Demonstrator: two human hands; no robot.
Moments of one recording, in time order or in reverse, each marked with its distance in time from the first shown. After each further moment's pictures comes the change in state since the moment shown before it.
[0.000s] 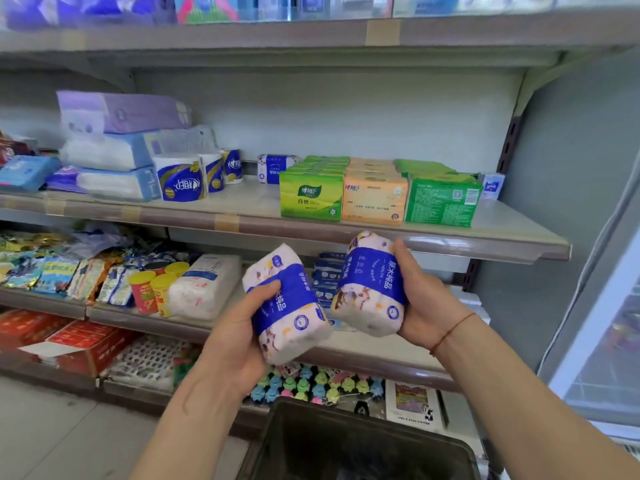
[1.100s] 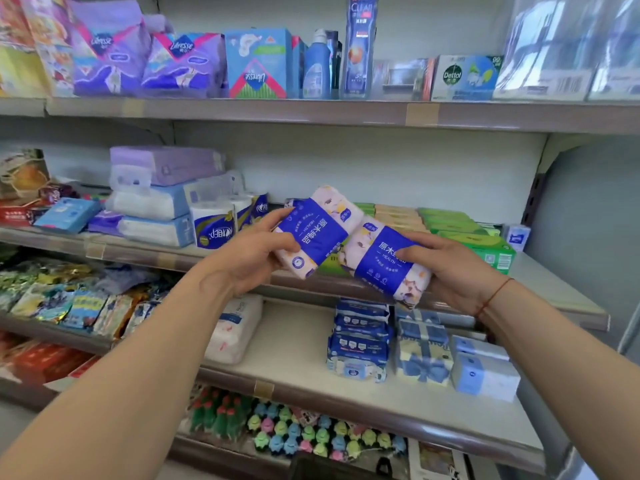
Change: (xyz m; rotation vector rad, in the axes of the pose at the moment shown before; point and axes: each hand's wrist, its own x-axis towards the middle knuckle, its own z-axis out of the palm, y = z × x) left_hand 0.094 0.187 0.037 0.477 -0.257 0.174; right_hand 0.034 -0.121 0.063 -0.380 -0.150 -0.260
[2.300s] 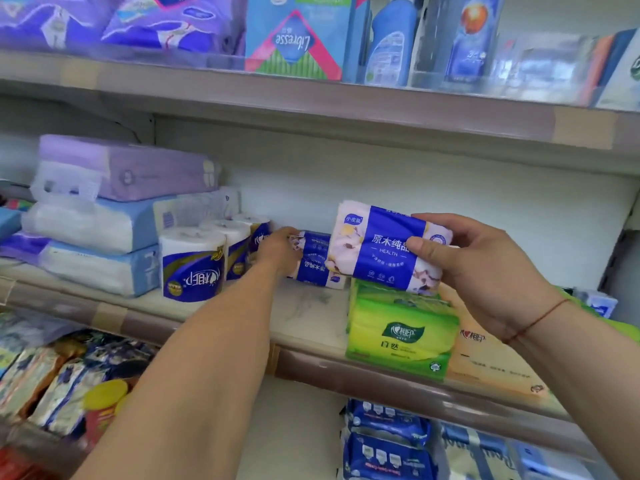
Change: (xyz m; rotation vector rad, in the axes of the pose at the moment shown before) left_hand 0.312 -0.055 -0.122 0.986 0.377 0.140; right_hand 0.161 -0.021 0.062 -0.159 0.201 -0.341
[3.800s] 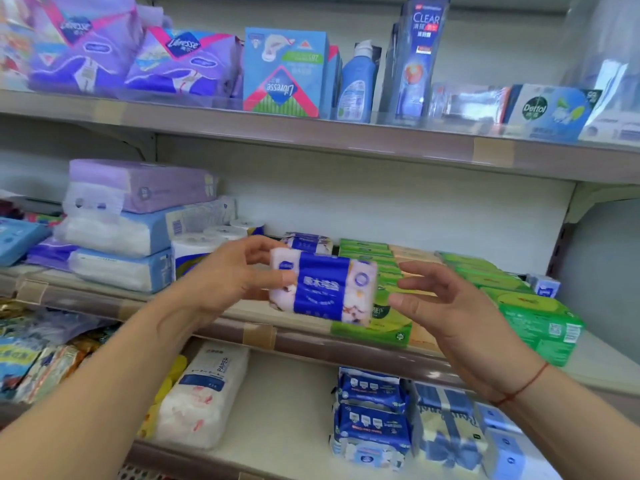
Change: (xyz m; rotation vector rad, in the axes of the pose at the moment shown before) left_hand -0.205 0.061 -0.141 -0.637 -0.334 0.016; right_hand -0.101 -0.006 -0.010 -0.053 -0.027 0.031
